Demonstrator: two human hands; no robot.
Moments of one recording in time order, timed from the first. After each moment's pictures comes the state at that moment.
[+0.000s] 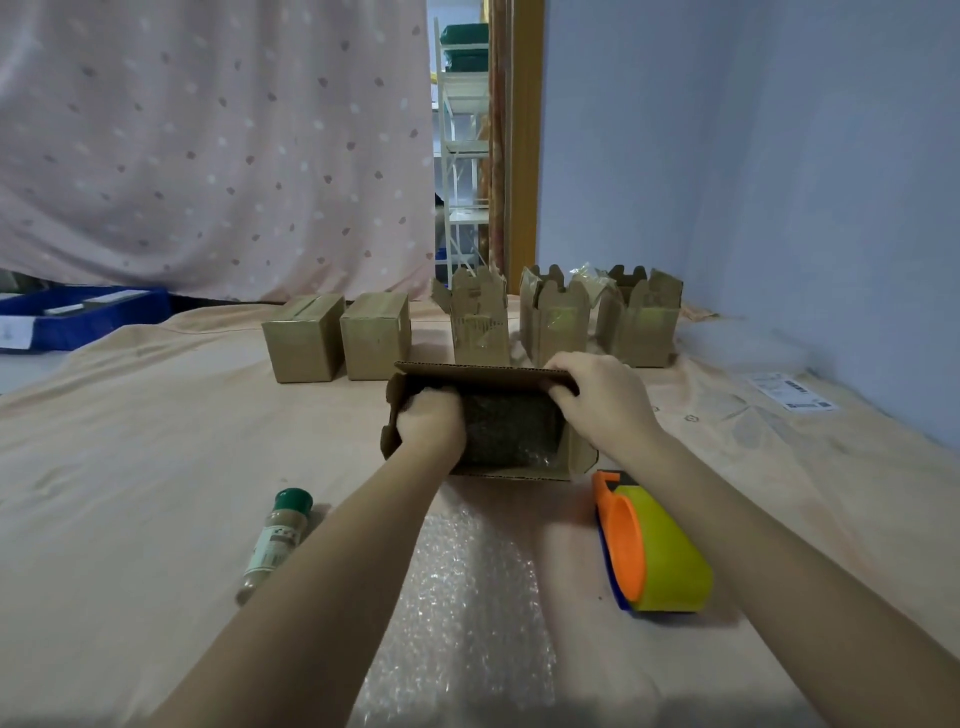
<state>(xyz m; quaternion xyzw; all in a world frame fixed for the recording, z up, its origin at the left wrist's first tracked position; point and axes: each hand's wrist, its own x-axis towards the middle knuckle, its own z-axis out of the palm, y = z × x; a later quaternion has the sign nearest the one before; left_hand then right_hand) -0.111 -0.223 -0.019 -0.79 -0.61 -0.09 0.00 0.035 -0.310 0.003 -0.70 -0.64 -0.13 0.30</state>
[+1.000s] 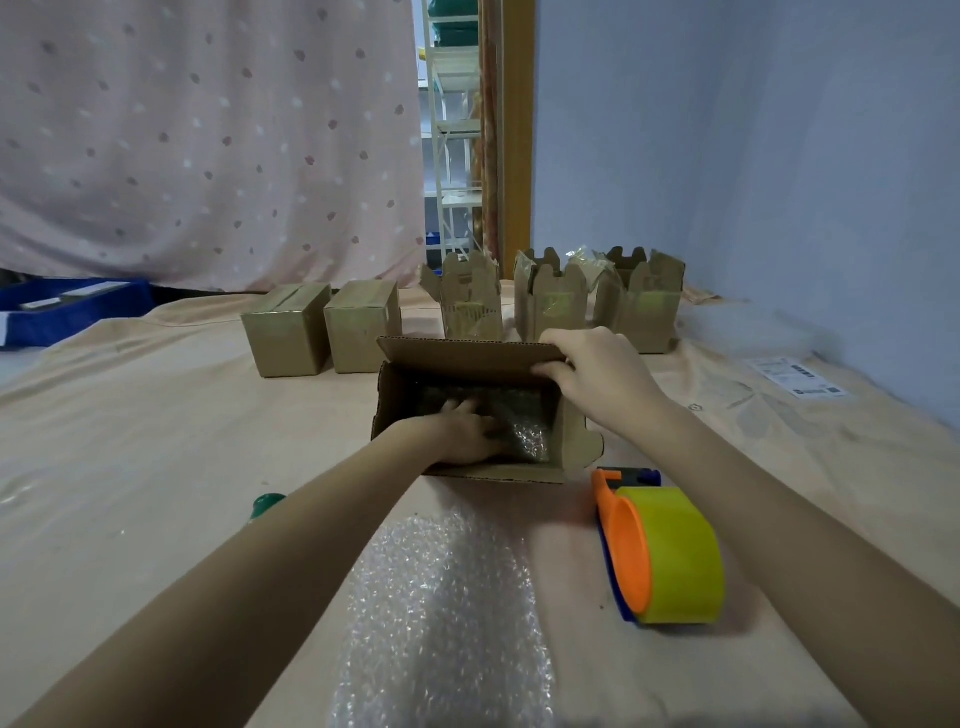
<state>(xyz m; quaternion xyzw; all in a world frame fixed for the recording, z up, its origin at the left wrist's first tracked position) -0.094 -0.196 -0.030 -0.90 -0.41 0.15 -0.04 0.046 -0.296 0.017 -0.68 -0.68 -0.10 0.27</state>
